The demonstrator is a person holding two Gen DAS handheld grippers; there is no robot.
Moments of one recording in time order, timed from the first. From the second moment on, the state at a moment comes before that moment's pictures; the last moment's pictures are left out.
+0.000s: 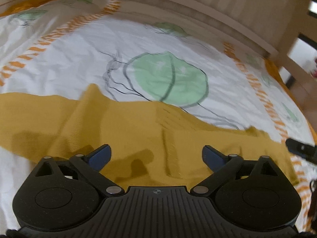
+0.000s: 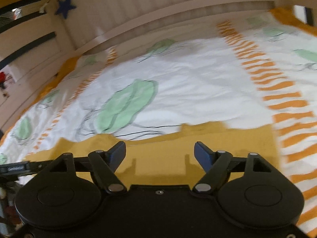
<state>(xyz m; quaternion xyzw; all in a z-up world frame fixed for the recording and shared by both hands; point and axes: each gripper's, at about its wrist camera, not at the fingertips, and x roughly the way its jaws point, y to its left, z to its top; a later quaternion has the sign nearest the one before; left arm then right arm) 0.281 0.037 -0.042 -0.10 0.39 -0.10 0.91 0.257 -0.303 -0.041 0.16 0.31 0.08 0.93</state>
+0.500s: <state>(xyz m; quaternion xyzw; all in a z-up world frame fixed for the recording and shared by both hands) 0.307 0.002 -0.078 -0.08 0.45 -0.14 0.88 0.249 -0.379 -0.063 0.20 0.27 0.05 0.94</state>
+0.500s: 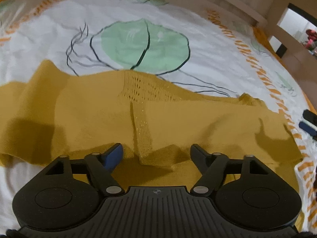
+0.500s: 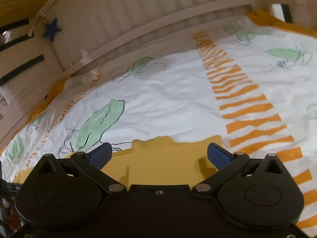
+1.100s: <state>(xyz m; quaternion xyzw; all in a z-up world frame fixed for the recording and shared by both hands) 0.303 0.005 -0.041 -0.11 0.36 -0.15 0.92 0.250 -0.398 -0.067 0.19 0.26 0.03 0.95</state>
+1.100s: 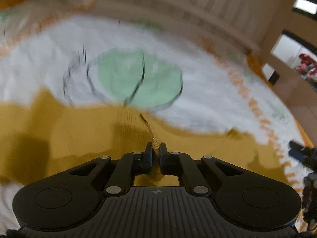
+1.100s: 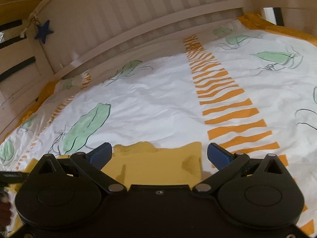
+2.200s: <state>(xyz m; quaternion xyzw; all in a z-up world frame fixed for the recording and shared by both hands) 0.315 0.053 -0.057 -0.10 0.44 -0.06 0.89 0.289 -0.401 -0.116 0.27 0.32 0.04 0.91</state>
